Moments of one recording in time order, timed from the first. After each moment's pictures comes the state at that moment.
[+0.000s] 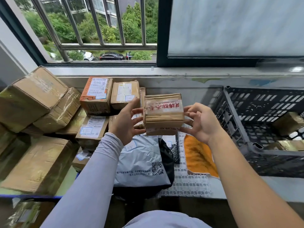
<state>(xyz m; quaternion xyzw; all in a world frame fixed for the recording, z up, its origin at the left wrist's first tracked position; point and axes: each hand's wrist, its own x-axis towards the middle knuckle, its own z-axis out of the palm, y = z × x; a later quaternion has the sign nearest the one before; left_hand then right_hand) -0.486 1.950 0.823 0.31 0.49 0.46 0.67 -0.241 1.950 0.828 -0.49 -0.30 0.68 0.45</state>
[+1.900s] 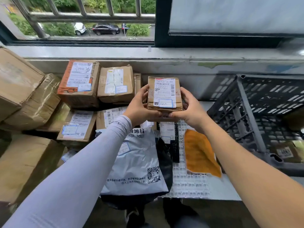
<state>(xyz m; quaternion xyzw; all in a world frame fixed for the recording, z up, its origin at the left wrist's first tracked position) -0.453 2.054 0.758 0.55 0.54 0.34 0.54 -0.237 2.046 0.755 -0.55 -0.57 0.51 0.34</state>
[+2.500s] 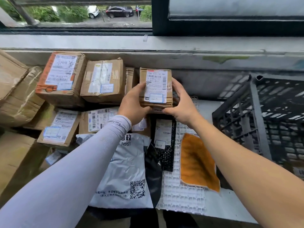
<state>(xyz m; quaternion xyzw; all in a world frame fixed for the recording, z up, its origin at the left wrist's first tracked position) -0.421 2.107 0.721 0.65 0.67 0.23 0.27 -0.224 2.119 0.712 -0.52 -0.61 0.50 0.31</state>
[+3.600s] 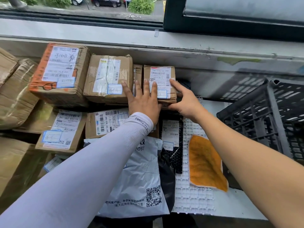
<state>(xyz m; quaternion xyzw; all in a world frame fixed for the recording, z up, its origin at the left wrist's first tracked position) -0.423 2.128 0.697 0.71 0.70 -0.12 -0.01 -0.263 2.156 0.693 -0.58 -0.60 0.49 0.24</state>
